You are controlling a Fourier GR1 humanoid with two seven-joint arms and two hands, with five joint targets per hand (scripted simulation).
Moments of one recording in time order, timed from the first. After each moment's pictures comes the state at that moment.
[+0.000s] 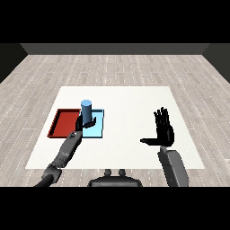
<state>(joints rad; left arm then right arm) -0.55 0.21 -0.18 -0.70 0.18 0.39 -0.28 -0.04 -0.22 0.12 -1.80 -0.42 -0.11 -0.24</state>
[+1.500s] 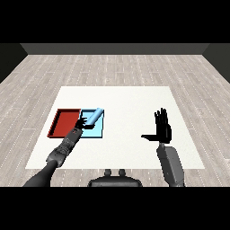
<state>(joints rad) -0.85 0.19 -0.16 -0.05 -0.01 0.37 -0.04 -0.10 -0.17 0.03 -1.57 -0.44 -0.03 -0.31</state>
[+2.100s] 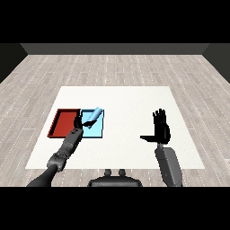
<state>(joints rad) -0.76 0.18 -0.02 -0.27 0.11 0.62 -0.38 -0.08 -0.14 0.04 -1.61 -0.45 -0.03 -0.31</state>
